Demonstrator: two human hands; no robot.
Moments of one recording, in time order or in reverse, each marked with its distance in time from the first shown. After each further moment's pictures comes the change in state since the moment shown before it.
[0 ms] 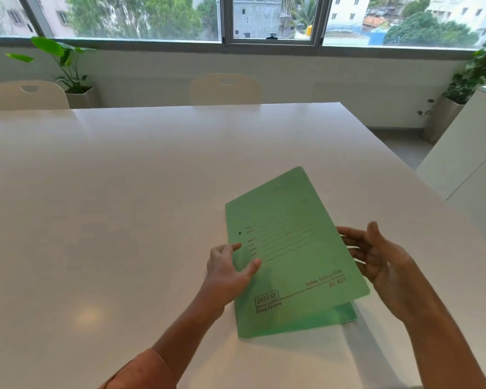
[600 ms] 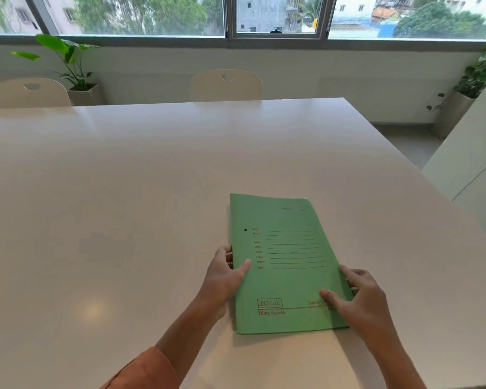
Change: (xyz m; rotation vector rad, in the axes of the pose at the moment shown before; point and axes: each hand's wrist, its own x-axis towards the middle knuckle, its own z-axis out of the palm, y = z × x) left_hand 0.009 -0.003 0.022 -0.414 0.030 -0.107; right_hand -0.007 0.089 -0.009 -0.936 0.383 -0.032
